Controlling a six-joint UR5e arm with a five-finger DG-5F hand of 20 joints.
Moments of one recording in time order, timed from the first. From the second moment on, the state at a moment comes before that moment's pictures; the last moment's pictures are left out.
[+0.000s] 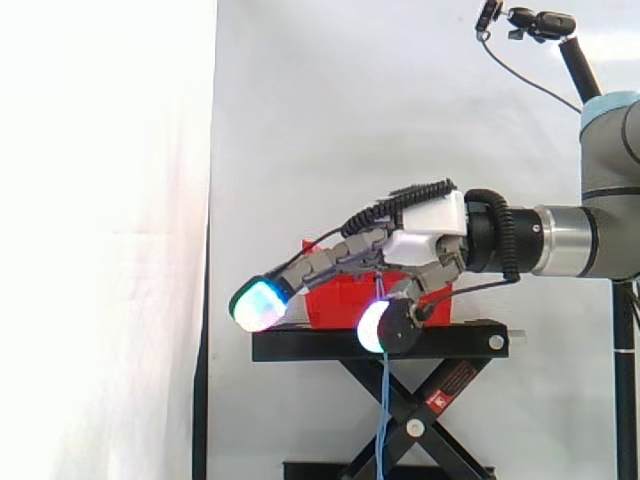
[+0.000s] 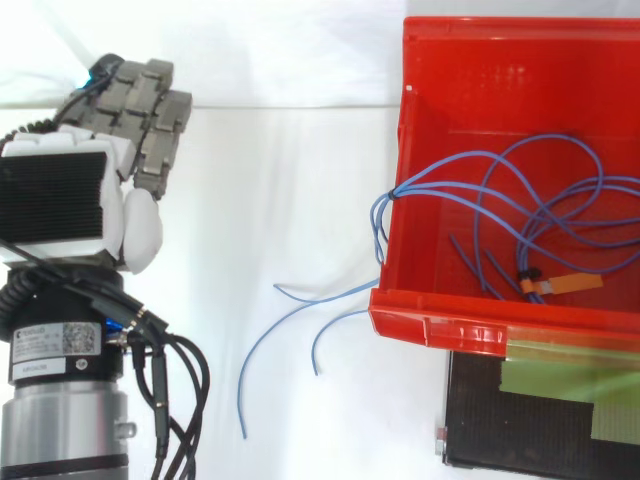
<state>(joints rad) 0.05 -2.20 -1.23 -2.81 -1.63 -1.33</state>
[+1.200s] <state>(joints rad) 0.04 -2.20 -1.02 -3.24 -1.68 -1.96</state>
